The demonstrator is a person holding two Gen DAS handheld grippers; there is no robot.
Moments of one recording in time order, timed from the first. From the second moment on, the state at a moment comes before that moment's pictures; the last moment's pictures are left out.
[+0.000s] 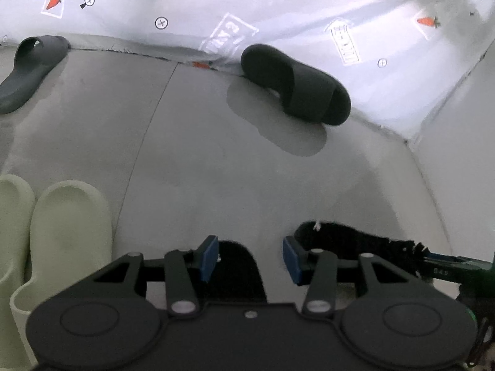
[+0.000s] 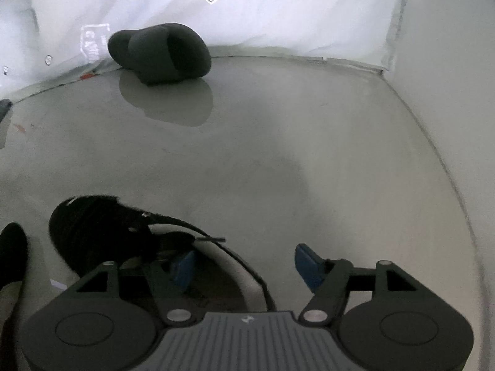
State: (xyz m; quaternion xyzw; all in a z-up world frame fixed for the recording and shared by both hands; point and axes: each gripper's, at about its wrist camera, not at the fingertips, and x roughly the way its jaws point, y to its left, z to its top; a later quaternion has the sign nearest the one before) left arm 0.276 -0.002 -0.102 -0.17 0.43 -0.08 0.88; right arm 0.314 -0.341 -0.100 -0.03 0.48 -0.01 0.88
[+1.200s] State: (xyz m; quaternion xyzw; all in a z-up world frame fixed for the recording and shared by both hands) left arm 0.268 0.014 -0.106 -0.19 0.42 -0.05 0.89; right arm 0.340 -0.378 -0.129 0.30 0.46 -0.10 0.83
